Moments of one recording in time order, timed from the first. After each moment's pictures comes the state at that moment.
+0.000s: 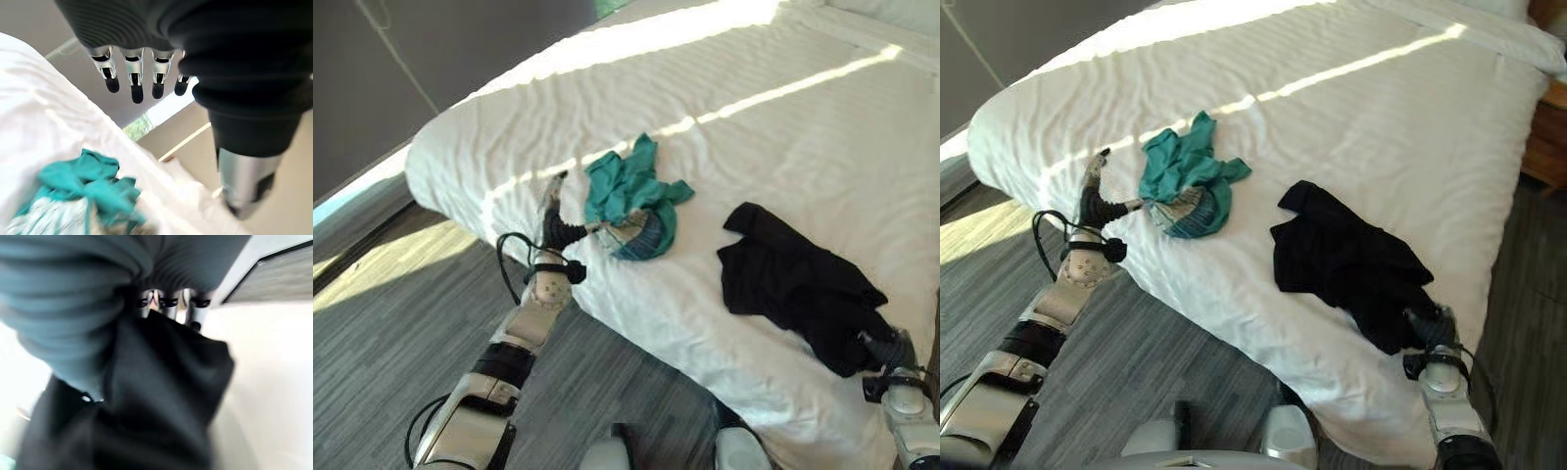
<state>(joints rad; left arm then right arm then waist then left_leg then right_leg) -0.64 0.49 -0.38 0.70 0.19 -0.04 0.46 0.11 -0.56 -0.19 0.22 0.06 -0.13 -0.28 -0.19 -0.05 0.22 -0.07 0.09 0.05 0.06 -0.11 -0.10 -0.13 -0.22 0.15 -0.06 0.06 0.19</state>
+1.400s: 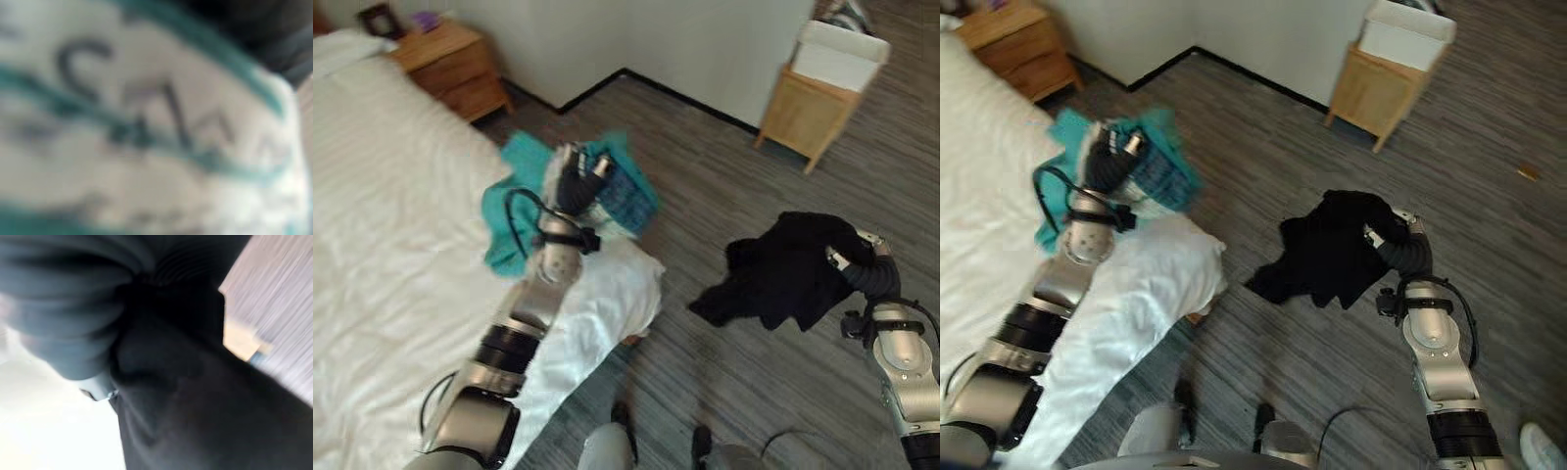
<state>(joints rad) -0.51 0.43 -0.30 0.13 0.21 -0.12 0.40 0.00 -0.54 -0.07 0.01 0.11 -0.21 -0.17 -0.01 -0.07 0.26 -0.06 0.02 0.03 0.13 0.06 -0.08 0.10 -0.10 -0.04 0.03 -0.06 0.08</state>
